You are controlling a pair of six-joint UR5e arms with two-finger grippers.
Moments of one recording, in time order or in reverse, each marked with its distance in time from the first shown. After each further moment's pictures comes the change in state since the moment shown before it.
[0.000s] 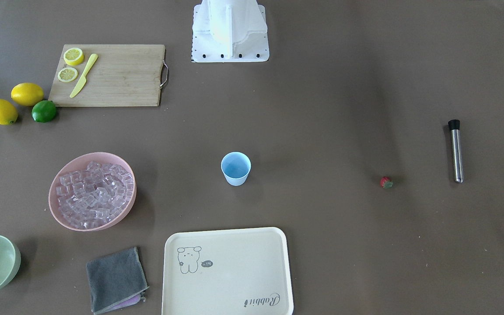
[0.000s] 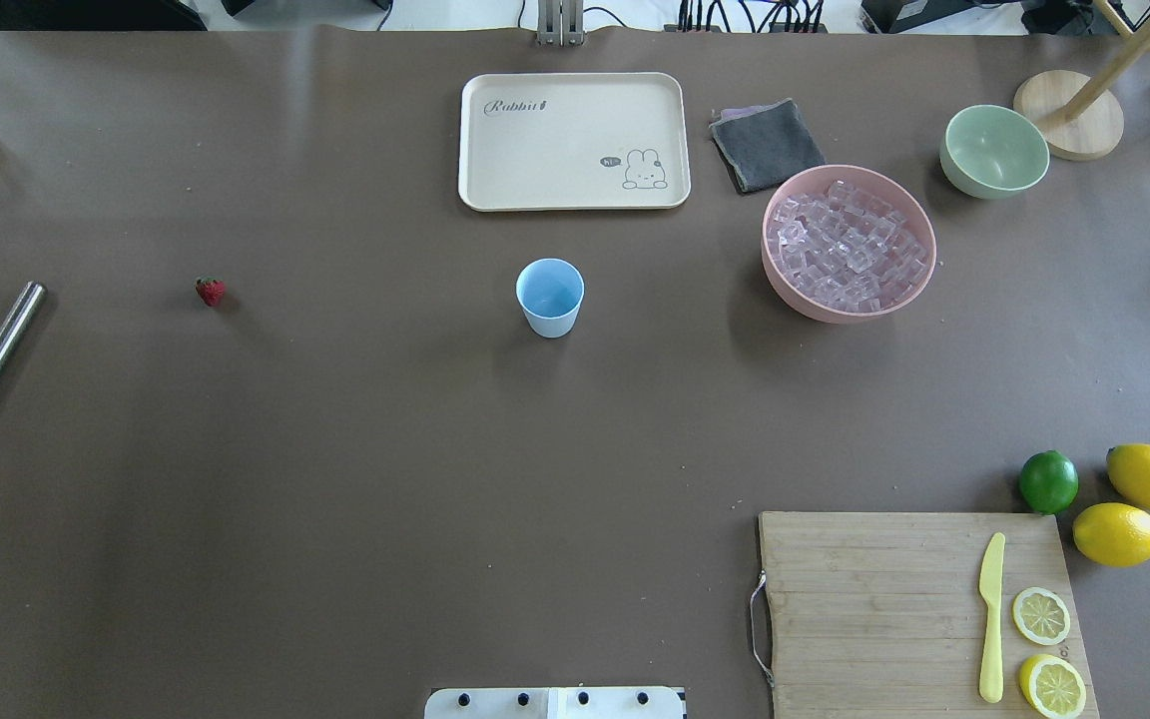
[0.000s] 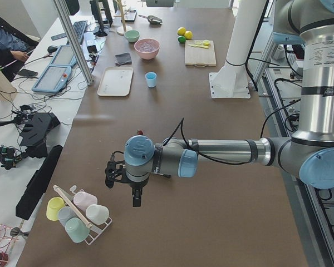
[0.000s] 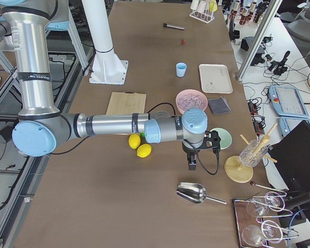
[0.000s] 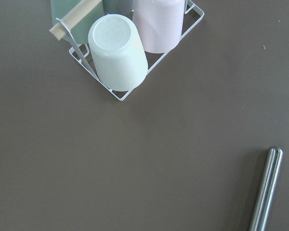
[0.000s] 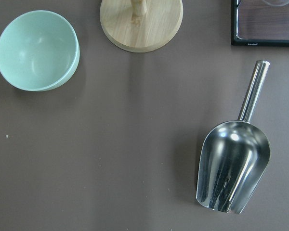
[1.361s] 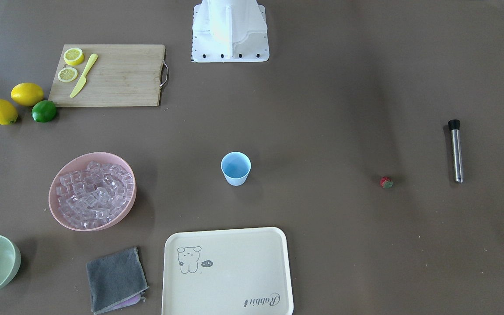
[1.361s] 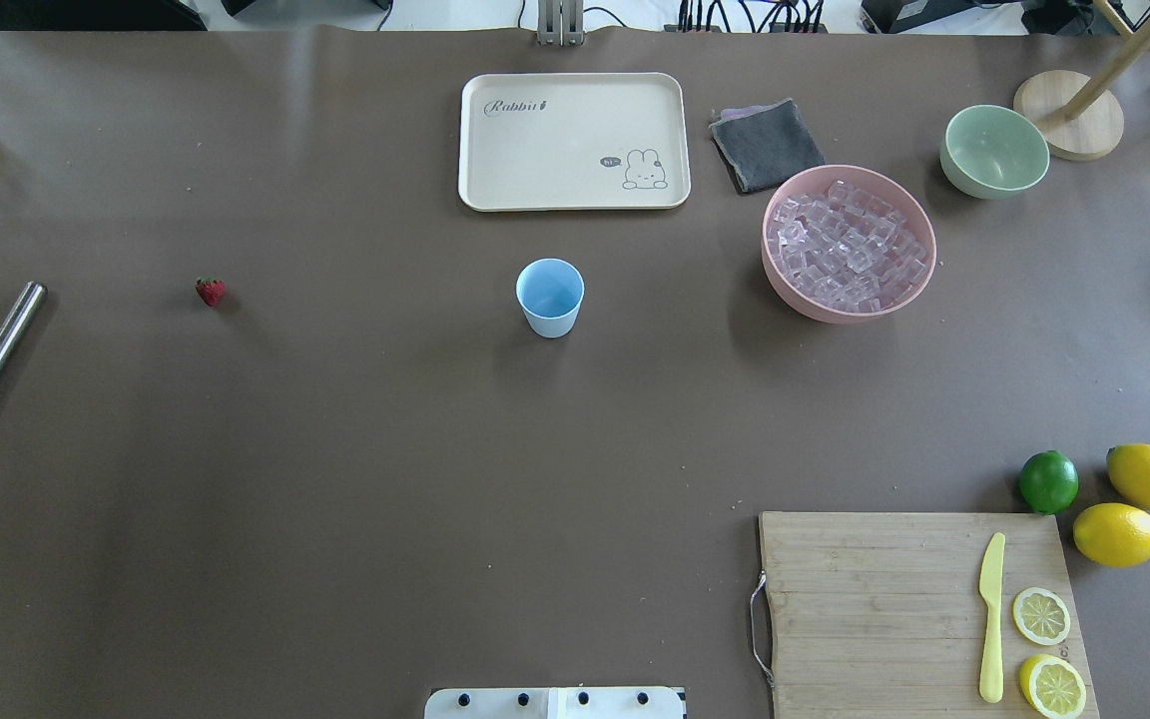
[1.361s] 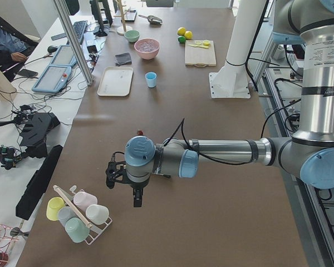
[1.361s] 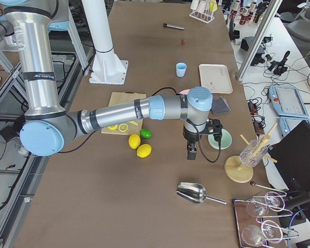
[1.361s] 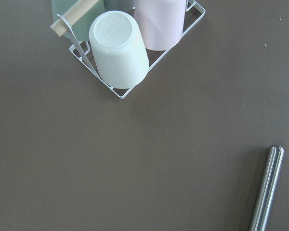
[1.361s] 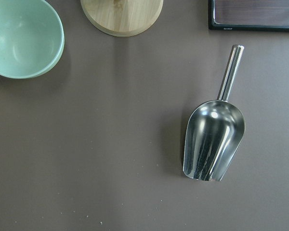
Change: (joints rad) left arm 0.000 0.004 -0.002 0.001 -0.001 0.000; right arm -0.022 0.048 0.134 -0.241 -0.108 -0.018
